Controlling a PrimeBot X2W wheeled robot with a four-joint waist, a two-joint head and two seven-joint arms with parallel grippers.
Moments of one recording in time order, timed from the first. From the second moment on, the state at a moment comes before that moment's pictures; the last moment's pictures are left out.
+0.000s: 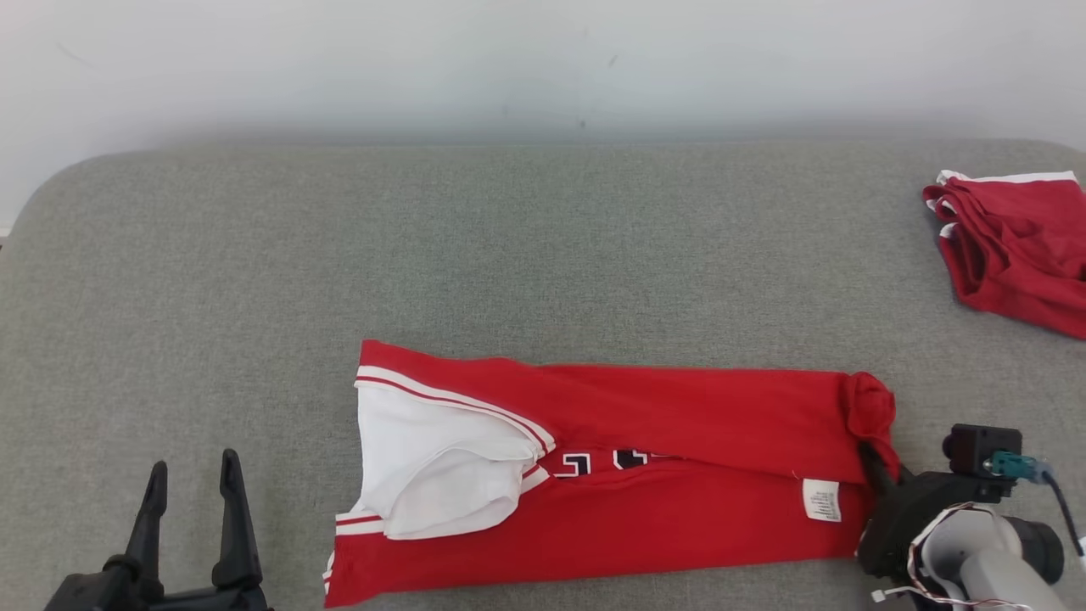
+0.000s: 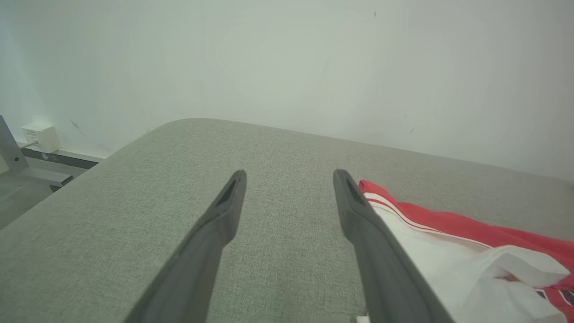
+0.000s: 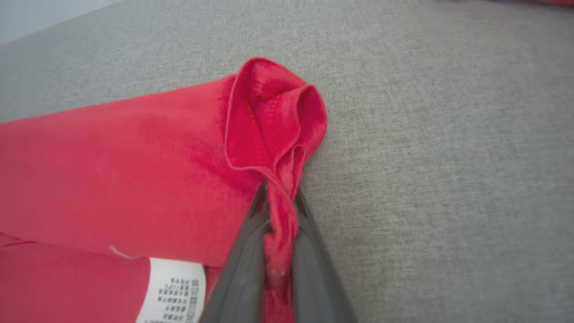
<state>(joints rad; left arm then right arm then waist) -0.03 0.10 0.09 0.13 -0.28 -0.10 -0.26 -0.37 -0.25 0.13 0.77 0.46 0.13 0.02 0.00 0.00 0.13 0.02</state>
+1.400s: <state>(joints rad) -0.01 0.05 0.10 0.20 -0.24 -0.13 -0.26 -0.33 -0.08 0.32 0.29 0.57 0.13 0.19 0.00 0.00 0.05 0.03</state>
